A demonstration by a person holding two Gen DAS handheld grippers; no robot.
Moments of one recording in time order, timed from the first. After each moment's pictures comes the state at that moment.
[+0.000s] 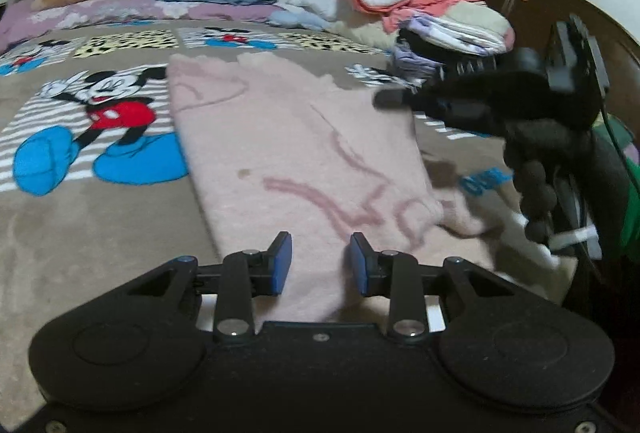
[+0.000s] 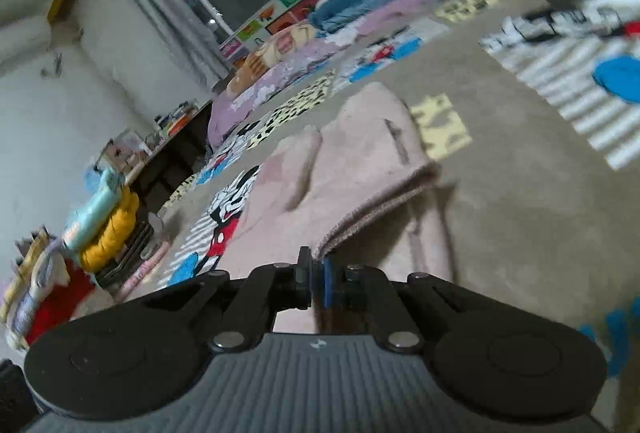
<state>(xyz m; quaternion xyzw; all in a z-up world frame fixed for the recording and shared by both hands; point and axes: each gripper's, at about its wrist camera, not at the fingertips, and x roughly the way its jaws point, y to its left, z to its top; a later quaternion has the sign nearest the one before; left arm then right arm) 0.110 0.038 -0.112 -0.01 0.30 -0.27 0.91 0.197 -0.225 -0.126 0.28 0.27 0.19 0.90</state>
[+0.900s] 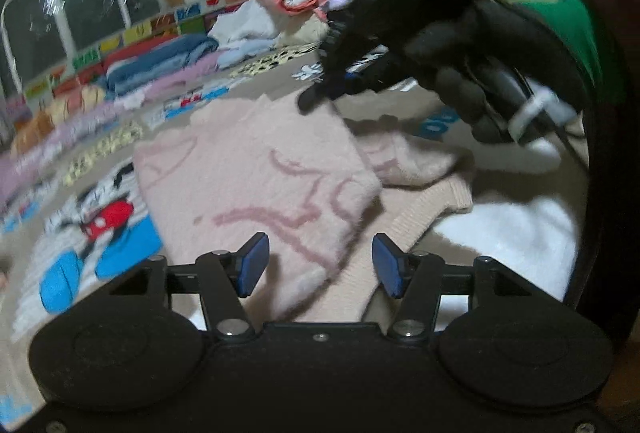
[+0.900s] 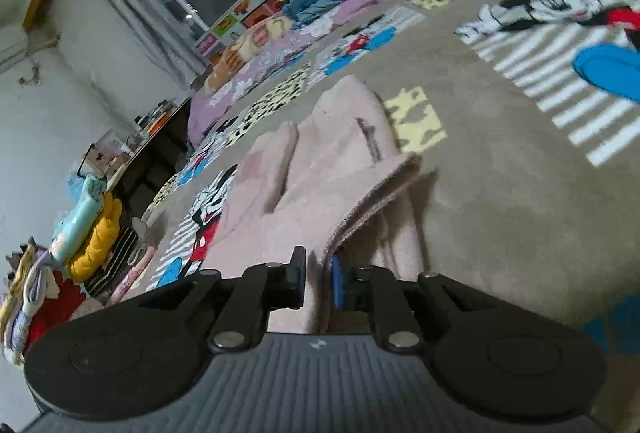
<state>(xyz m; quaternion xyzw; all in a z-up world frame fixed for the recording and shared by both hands) 0.071 -0.018 -0.121 0.23 0.21 -0.29 0.91 0.209 -0.242 -0.126 0.30 0.31 0.16 0.89</state>
